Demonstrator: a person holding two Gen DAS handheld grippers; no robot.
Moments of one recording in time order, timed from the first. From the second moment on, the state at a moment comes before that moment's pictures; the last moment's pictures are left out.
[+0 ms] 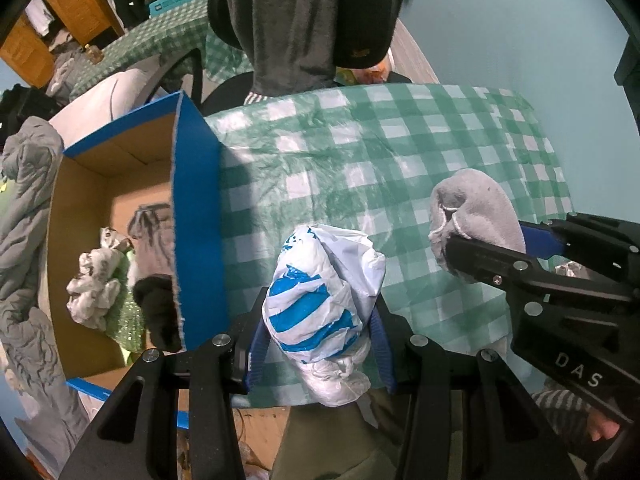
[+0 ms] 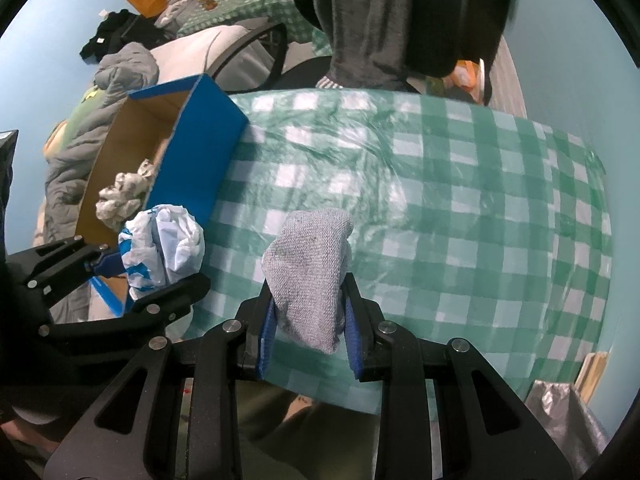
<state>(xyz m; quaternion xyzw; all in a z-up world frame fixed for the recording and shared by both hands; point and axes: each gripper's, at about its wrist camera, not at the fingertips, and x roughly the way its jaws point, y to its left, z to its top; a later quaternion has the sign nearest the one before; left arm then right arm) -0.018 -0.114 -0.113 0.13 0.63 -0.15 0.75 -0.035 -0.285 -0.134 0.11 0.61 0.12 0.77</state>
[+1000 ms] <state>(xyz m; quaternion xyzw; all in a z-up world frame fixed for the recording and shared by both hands) 0.013 0.027 -0.078 0.04 0.62 -0.04 0.79 0.017 -0.154 -0.099 0.05 0.59 0.23 0.77</state>
